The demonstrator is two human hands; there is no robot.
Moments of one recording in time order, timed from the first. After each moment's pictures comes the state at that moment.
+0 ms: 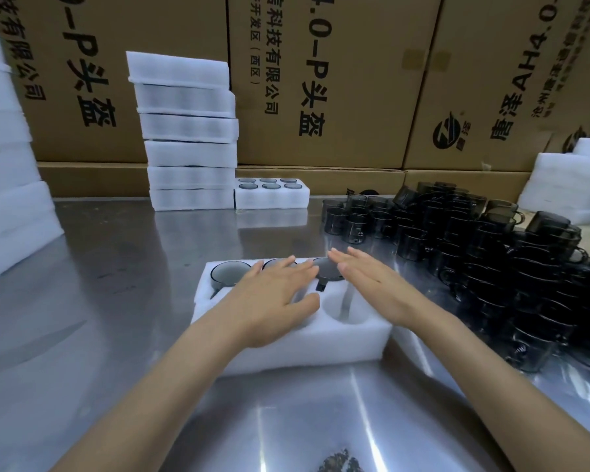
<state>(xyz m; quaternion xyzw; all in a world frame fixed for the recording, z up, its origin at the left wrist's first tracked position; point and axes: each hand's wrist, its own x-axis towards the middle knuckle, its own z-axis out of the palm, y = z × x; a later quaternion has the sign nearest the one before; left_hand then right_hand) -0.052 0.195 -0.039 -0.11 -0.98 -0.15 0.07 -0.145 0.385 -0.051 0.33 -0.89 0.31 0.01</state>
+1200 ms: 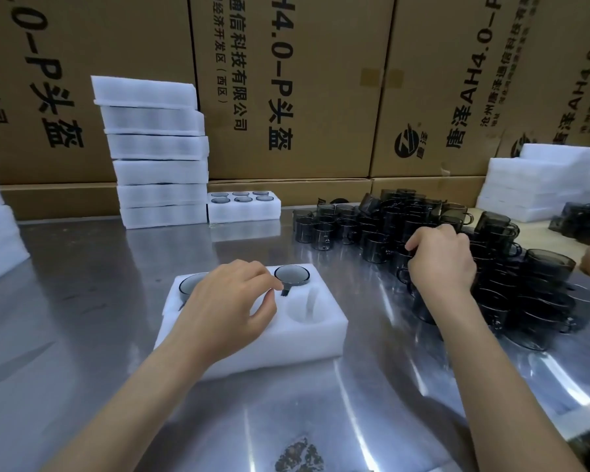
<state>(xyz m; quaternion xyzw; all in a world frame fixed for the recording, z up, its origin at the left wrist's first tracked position) -0.024 0.209 -0.031 -0.16 -0.92 -0.10 0.35 -0.133 0.457 0.003 -0.09 -0.95 0.18 0.25</state>
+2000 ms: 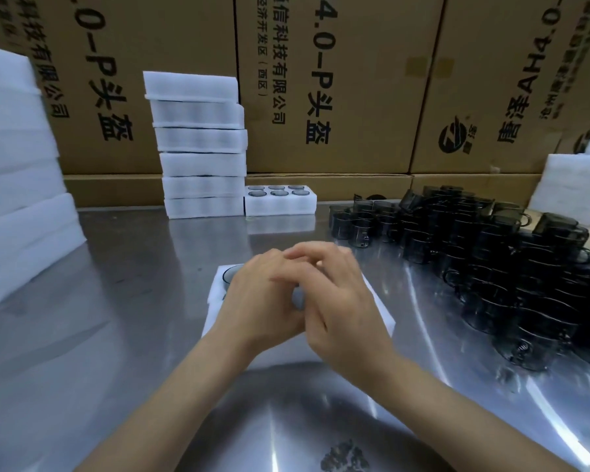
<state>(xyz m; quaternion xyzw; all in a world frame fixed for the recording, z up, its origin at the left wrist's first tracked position) -0.017 0.209 -0.022 -0.11 -0.92 -0.16 0.34 -0.037 0.330 -0.032 0.46 -0.73 0.36 0.36</state>
